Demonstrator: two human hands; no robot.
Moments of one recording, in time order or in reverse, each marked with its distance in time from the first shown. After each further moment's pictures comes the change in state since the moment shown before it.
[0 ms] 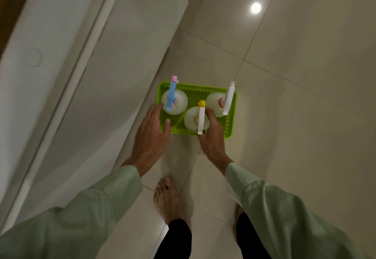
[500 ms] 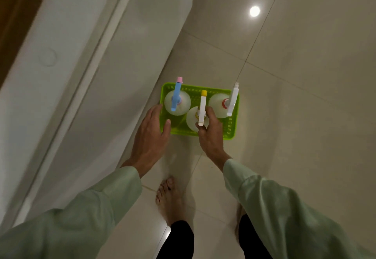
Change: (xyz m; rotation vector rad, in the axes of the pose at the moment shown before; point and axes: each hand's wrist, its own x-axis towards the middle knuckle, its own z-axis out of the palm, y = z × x) left_hand 0.001 -0.005 -0.010 -0.020 -0.029 -0.019; right_hand 0.010 -0.004 0.015 -0.060 0.051 0.006
